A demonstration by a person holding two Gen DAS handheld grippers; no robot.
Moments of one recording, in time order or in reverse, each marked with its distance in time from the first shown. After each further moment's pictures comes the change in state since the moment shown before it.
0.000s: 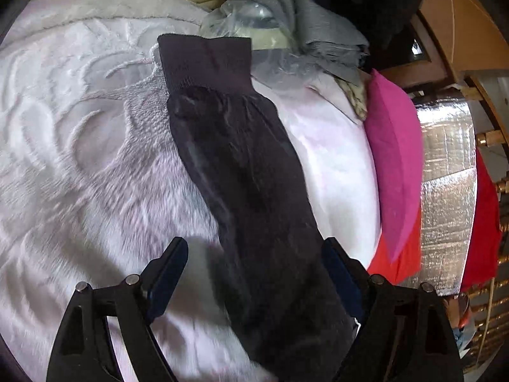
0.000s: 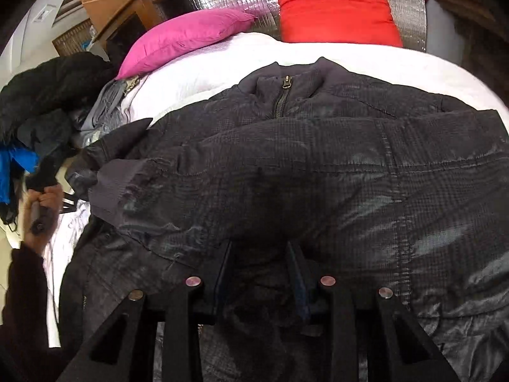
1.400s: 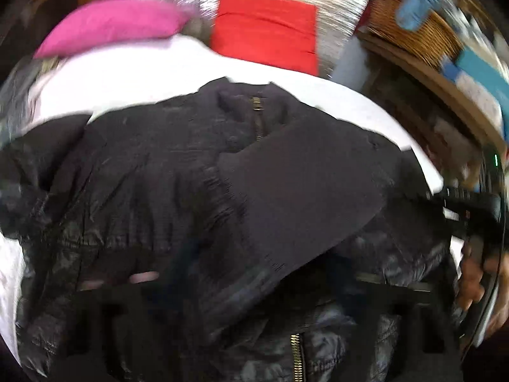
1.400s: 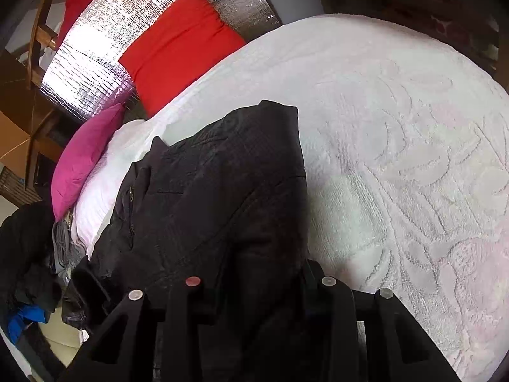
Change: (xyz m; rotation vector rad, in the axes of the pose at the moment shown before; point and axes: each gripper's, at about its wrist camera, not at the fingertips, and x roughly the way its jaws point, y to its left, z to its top) left arm 0.003 -0.154 -0.372 1.134 0.263 0.061; right arm -0.054 -0.175 0.020 0.552 -0.132 -0.118
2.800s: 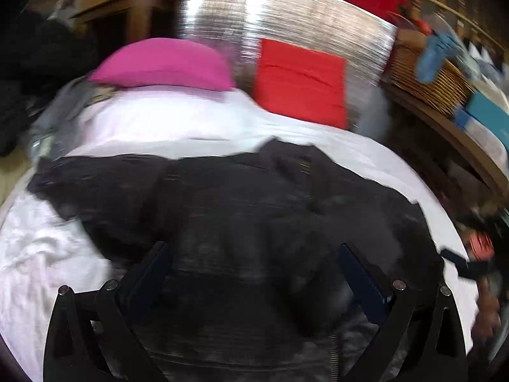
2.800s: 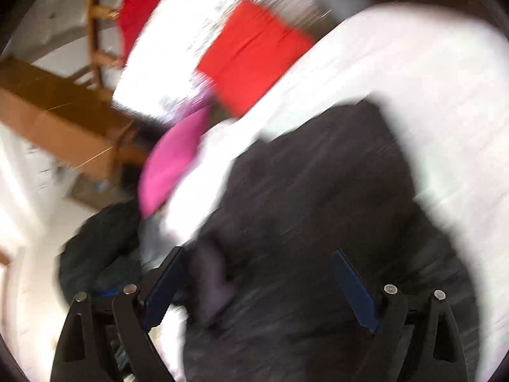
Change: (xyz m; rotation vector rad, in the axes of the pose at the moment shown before) left arm -0.074 0.024 -0.001 -0.001 -0.199 0.098; right arm -0.052 0.019 -0.023 0.057 -0.031 0.319
